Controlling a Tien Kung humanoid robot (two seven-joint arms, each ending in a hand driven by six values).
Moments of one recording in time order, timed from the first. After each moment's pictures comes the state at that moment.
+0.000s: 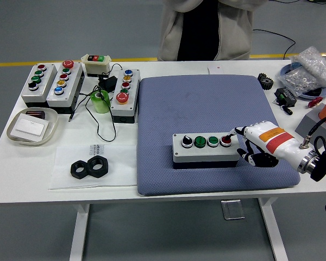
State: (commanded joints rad) left arm -0.14 0.16 -0.33 -0.21 -0.04 0.26 -0.06; right arm 0.47 -0.65 0.71 1.50 -1.90 -0.12 0.07
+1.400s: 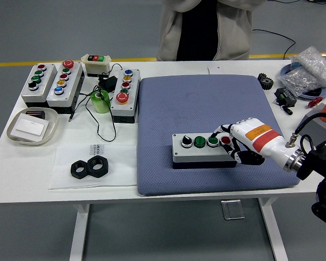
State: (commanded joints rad) left arm -0.14 0.16 -0.34 -0.21 -0.03 0.26 -0.06; right arm 0.51 -0.60 0.66 1.52 -1.92 -0.16 0.04
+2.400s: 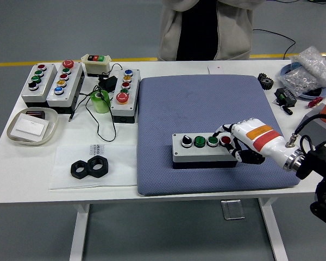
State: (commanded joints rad) left arm -0.14 0.16 -0.33 -0.21 -0.04 0.26 -0.06; right arm 0.51 -0.60 0.68 1.52 -1.91 -0.21 0.03
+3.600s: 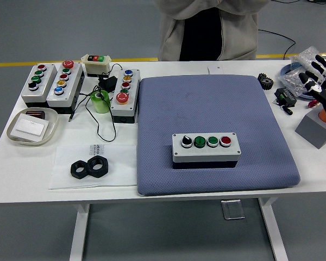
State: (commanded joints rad) left arm -0.14 0.15 -0.34 -0.21 -0.03 0.26 -0.06; right arm 0.34 -0.58 1.09 1.38 -0.56 -0.29 0.17
